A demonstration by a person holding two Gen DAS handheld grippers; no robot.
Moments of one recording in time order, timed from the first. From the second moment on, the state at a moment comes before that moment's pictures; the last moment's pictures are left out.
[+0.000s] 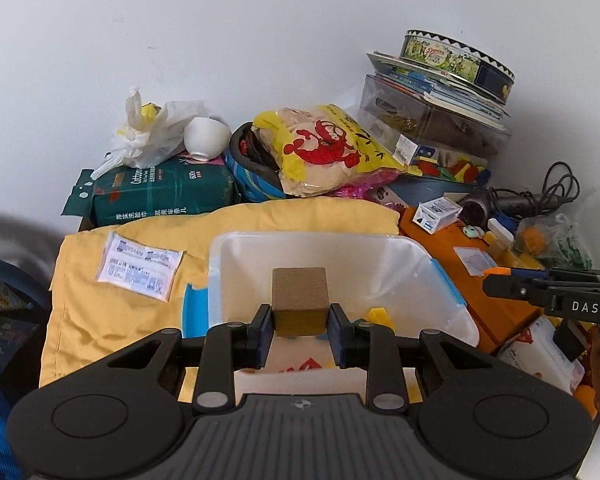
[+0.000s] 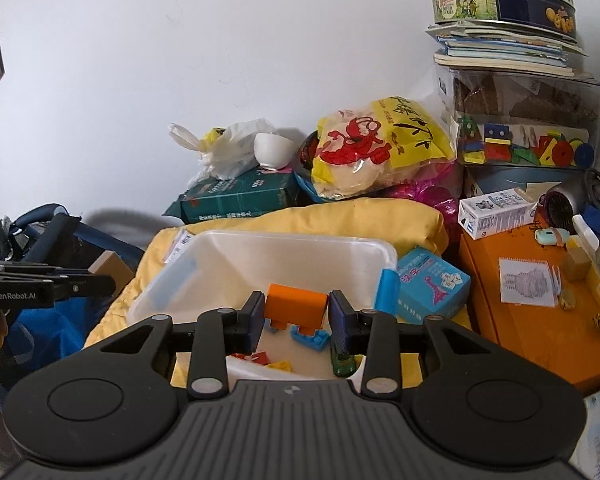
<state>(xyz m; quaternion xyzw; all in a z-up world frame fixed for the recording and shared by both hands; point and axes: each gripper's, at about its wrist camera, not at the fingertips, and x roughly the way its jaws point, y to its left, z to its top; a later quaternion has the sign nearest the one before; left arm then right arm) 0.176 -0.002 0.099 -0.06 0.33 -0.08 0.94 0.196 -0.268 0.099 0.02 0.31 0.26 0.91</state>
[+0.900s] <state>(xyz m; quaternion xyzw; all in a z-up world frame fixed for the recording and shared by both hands) 0.104 0.010 -0.004 -0.02 0.40 -0.06 0.91 0.153 -0.255 0.044 -0.02 0.34 0.28 0.90</state>
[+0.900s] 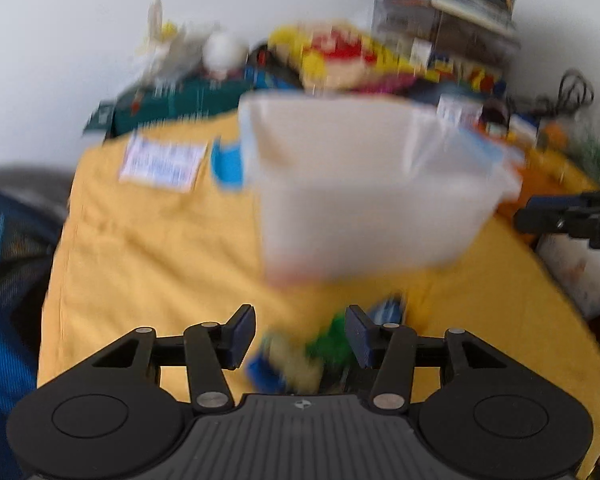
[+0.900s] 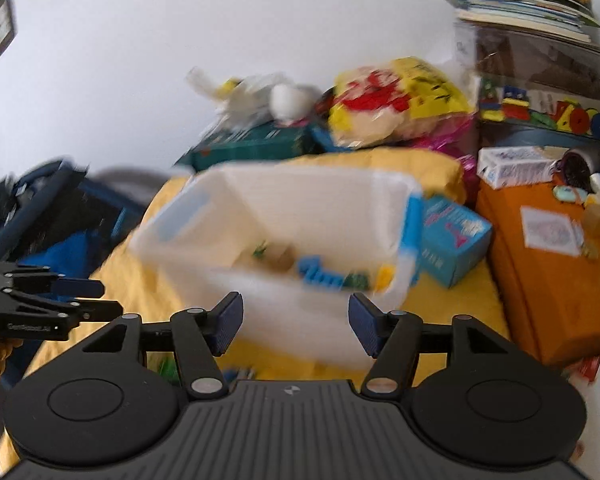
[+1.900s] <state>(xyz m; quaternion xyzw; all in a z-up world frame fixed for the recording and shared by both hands) 0.120 0.016 -0.074 -0.01 0.44 -0.03 0.90 0.157 -0.181 -0.066 -0.05 0.44 0.24 0.86</state>
